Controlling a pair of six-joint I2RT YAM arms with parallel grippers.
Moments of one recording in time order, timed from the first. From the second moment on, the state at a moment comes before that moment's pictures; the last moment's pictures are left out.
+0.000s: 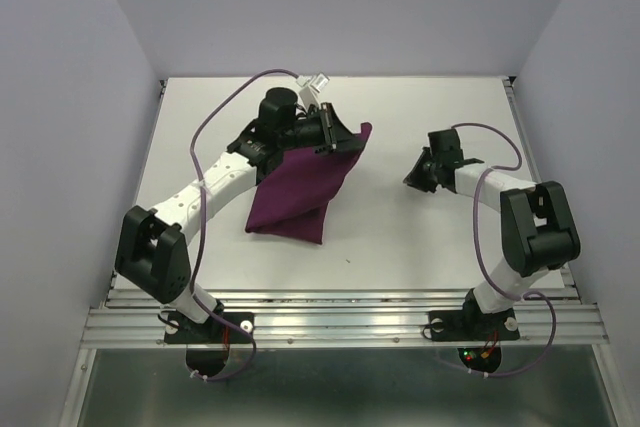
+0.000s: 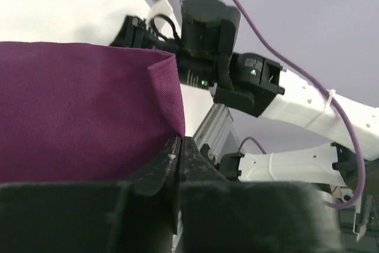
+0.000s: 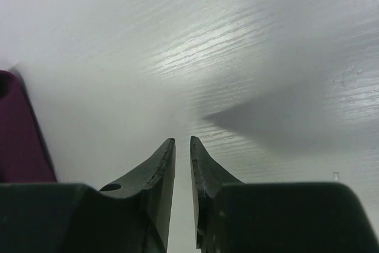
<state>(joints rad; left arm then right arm) -0.56 1.52 1.27 -0.01 0.61 -0.84 0.20 1.66 0.92 -0.16 -0.02 0.75</state>
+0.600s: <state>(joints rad) -0.62 1.52 1.39 -0.29 0.53 -0.63 0.17 1.64 0.96 -0.23 -0.09 0.64</state>
